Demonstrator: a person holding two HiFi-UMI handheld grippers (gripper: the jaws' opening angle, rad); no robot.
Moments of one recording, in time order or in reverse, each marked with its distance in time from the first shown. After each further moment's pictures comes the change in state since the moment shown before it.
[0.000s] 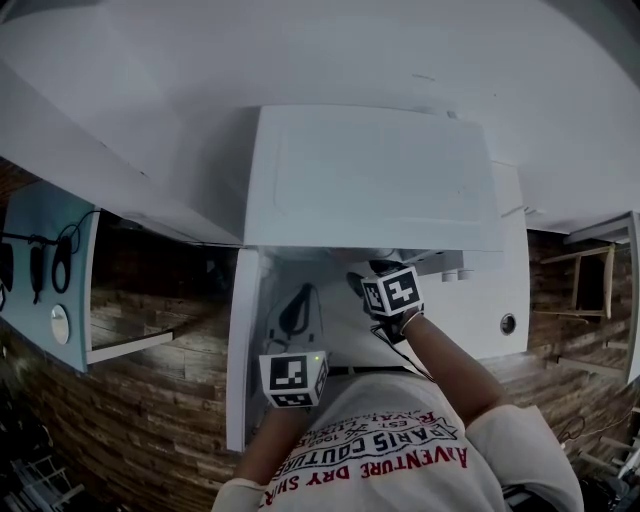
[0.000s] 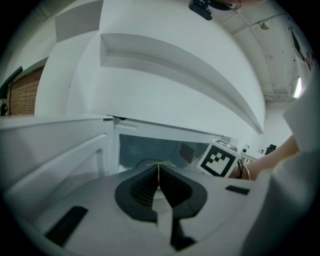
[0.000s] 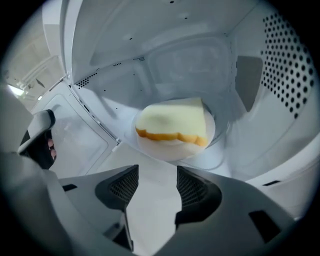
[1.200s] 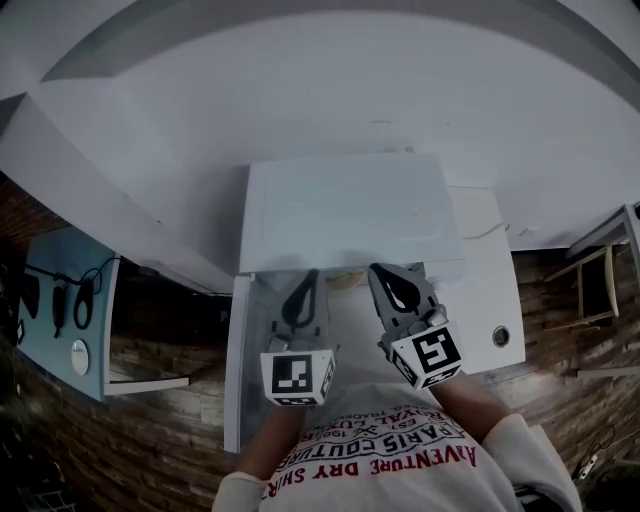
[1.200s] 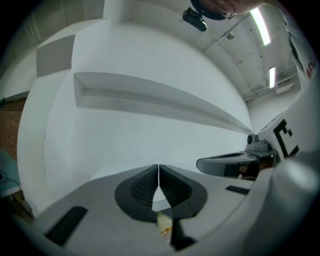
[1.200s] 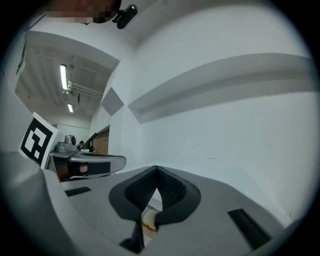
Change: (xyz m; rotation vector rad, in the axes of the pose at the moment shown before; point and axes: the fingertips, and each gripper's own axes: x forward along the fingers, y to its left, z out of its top) left arm -0.011 -0.070 0.140 0.184 -0.319 -0.067; right arm -0.261 0.051 0.112 -0.299 -0.961 -0.069
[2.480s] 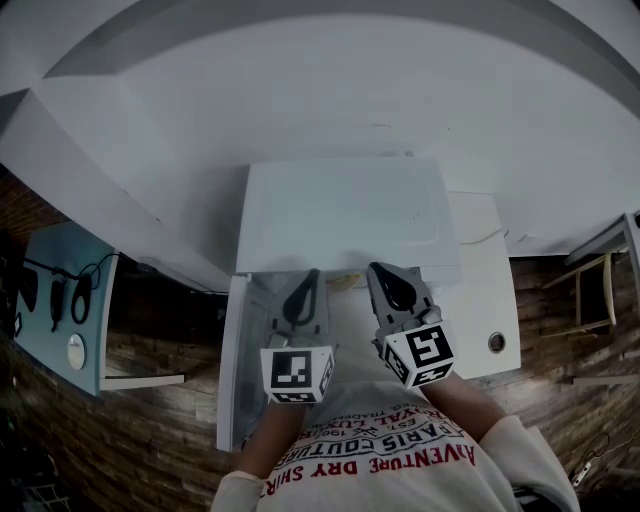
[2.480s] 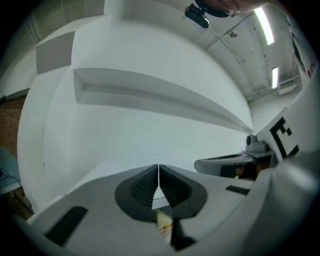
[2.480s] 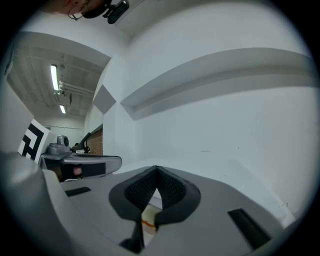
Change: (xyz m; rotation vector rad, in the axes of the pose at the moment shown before) left arm 0.009 -0.005 -0.007 -0.016 0.034 0.005; right arm 0.004 -0.014 -0.012 0.062 0.047 -0.060
